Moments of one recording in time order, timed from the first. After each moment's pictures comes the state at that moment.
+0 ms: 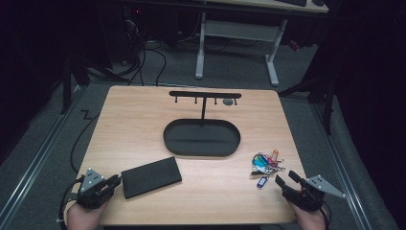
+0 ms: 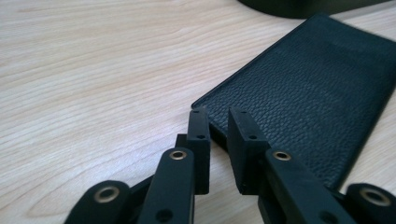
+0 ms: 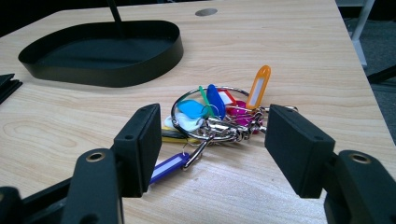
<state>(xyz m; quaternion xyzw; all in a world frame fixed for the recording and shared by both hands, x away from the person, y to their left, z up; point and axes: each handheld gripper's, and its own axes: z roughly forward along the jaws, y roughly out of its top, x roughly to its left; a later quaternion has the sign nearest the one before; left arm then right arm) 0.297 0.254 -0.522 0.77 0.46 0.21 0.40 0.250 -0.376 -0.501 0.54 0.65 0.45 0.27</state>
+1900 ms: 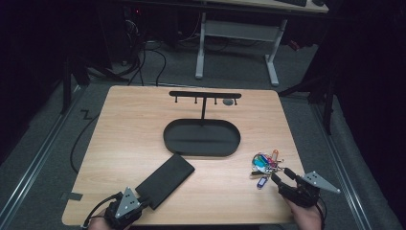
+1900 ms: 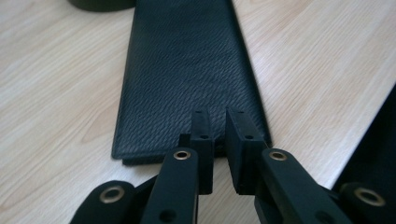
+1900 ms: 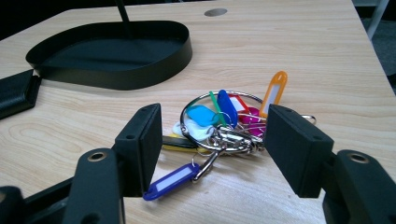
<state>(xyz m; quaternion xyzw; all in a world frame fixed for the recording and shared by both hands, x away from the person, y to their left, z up) 0.248 0.168 -0.510 0.86 0.28 0.18 0.38 0.261 -0.369 -0.502 0.53 0.66 0.46 0.26</state>
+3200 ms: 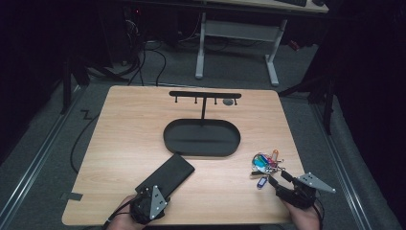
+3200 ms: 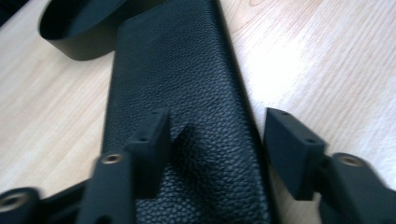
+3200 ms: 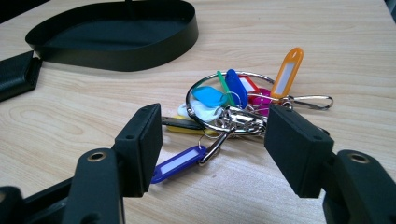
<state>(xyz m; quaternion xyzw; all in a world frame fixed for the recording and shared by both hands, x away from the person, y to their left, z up) 0.261 0.113 -0.528 0.88 0.21 0.28 0.31 0.263 -0.365 -0.513 0.54 0.67 0.45 0.24</state>
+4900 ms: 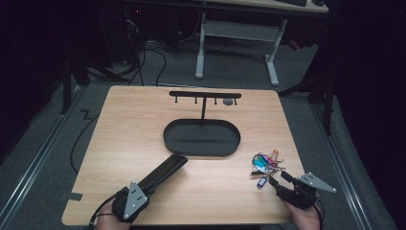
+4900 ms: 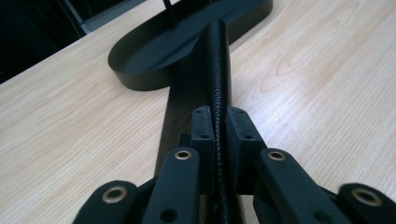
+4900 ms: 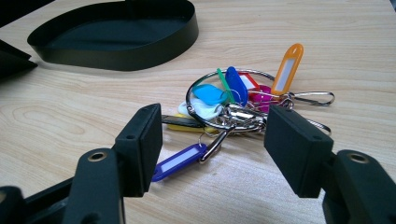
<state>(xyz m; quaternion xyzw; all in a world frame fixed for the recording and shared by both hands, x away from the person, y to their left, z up) 0.257 0.151 -0.489 0.82 0.26 0.29 0.42 0.263 -0.367 -0.513 0.54 0.67 0.45 0.23</state>
